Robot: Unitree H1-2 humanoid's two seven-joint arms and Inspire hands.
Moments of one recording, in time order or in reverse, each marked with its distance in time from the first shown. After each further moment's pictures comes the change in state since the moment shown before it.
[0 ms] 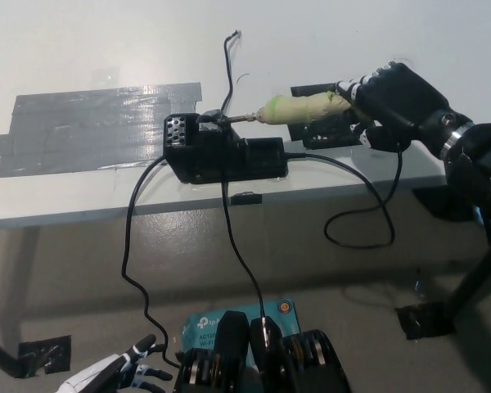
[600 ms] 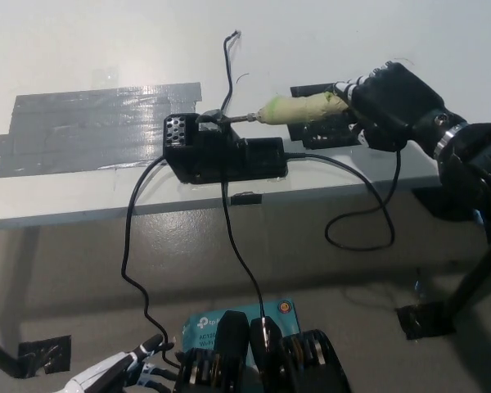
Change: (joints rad) left_arm -0.015 0.001 -0.022 -0.006 0.004 0.000 0.000; right_arm -0.010 0.021 0.011 -0.003 -0.051 0.049 0.019
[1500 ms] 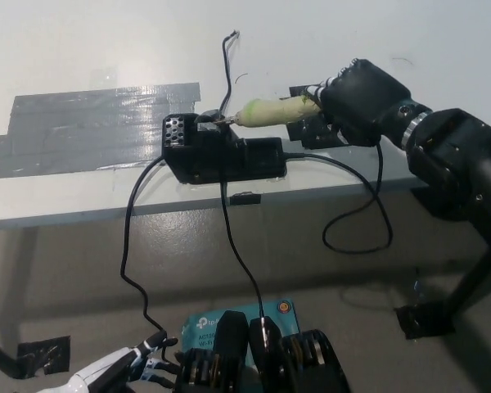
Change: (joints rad) left_arm -0.017 0.000 -0.012 -0.001 -0.001 0.000 0.000; right_arm -0.111 0.017 0.161 0.099 -0.083 -0.010 -0.010
